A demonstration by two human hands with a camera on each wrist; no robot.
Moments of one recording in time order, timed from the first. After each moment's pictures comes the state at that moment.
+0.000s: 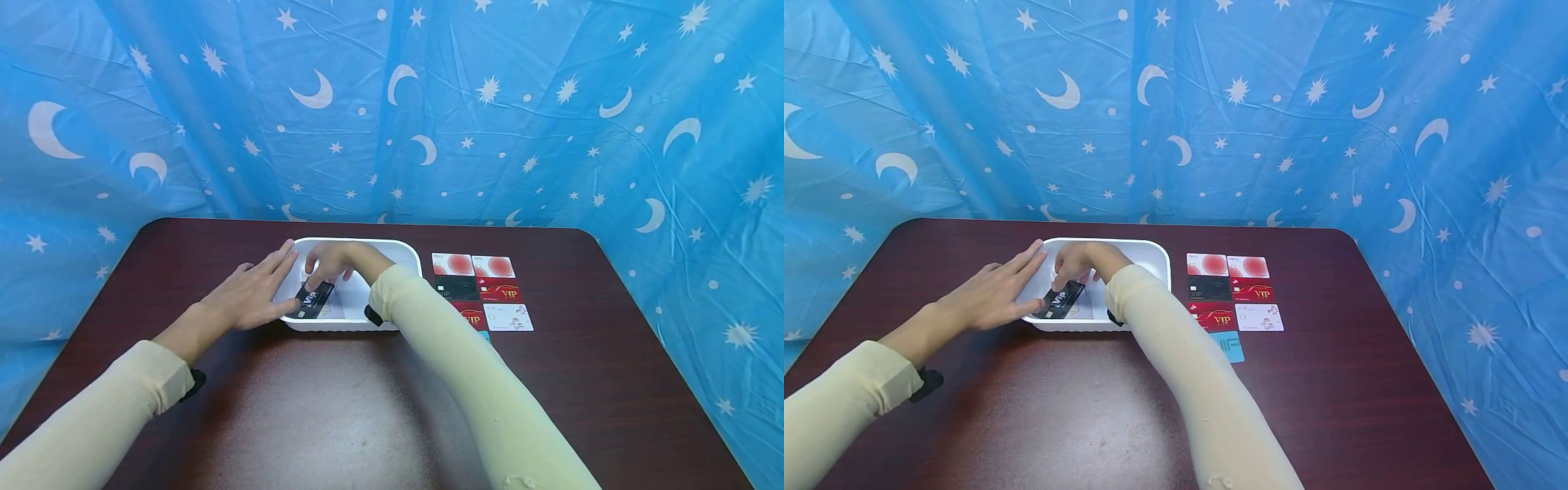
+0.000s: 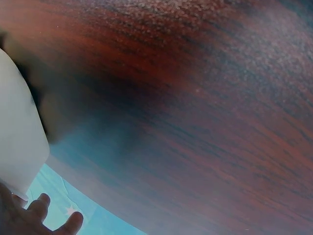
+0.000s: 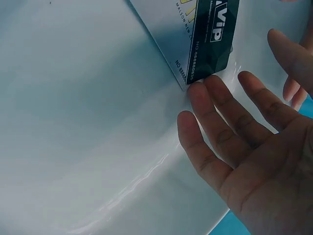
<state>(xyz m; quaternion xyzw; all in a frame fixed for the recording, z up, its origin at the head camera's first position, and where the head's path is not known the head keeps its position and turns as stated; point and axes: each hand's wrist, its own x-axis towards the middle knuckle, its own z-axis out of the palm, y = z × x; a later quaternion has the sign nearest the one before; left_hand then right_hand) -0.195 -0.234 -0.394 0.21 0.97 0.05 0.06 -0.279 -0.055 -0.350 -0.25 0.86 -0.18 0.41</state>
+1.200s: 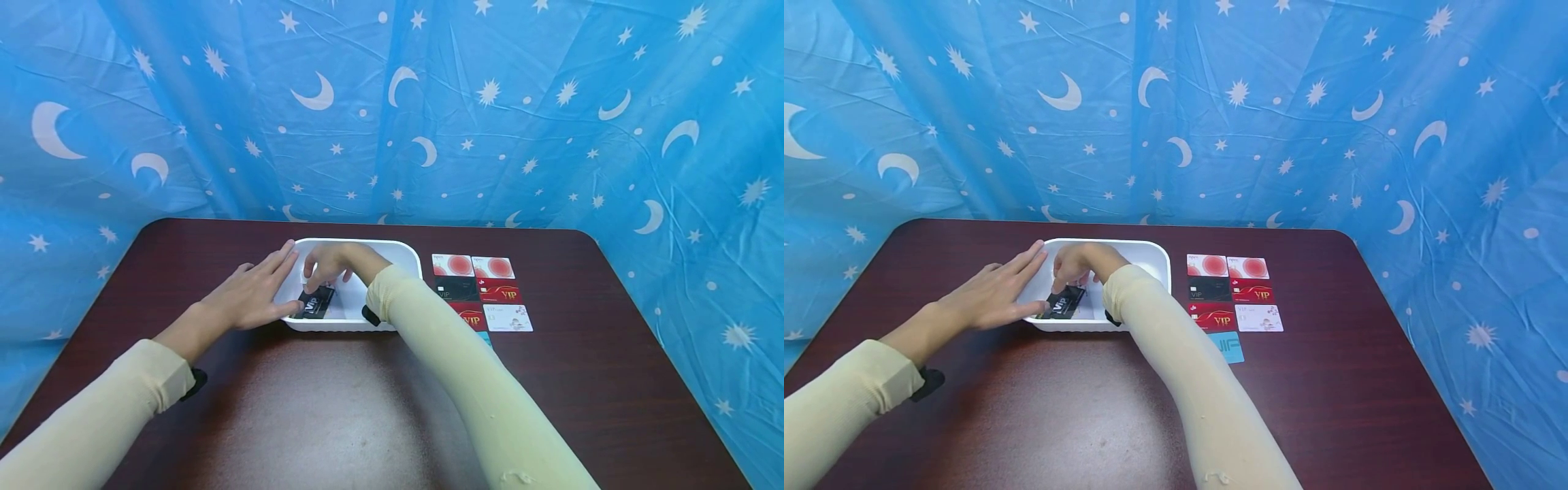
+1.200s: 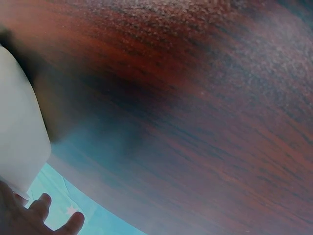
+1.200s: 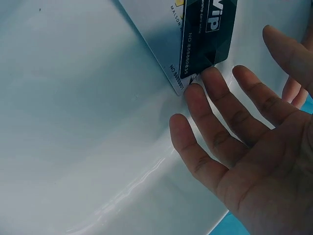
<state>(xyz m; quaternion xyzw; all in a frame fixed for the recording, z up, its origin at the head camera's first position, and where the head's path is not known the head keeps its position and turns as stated) -0.193 -0.235 -0.391 0.22 0.97 0.05 0.05 -0.279 -0.060 -0.350 -0.27 0.85 -0.15 0.43</state>
